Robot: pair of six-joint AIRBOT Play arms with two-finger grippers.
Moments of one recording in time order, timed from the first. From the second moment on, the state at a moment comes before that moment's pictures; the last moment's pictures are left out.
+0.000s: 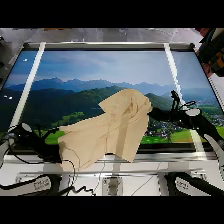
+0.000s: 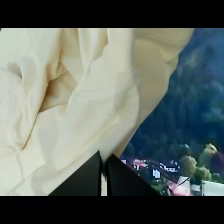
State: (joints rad) left arm 0.39 -1.37 0.55 1.28 -1.51 -0.83; right arm -0.13 -1.23 0.68 -0.58 0.82 1.01
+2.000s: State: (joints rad) left arm 0.66 -0.96 1.42 0.63 -1.23 -0.98; right arm -0.13 -1.04 1.61 -1.05 1.15 1.41
